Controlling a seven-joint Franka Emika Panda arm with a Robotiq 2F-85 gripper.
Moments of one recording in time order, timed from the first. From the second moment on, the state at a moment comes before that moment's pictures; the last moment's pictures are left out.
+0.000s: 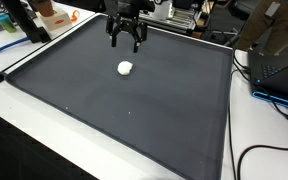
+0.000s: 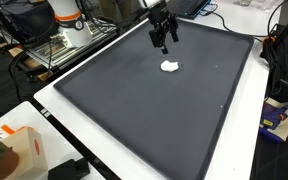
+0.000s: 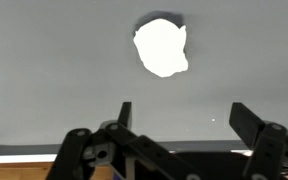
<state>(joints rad) 0.27 0.17 -0.09 -2.54 0.23 3.23 -0.11</state>
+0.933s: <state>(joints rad) 0.38 0.17 -0.24 -2.41 0.03 2.95 0.04</state>
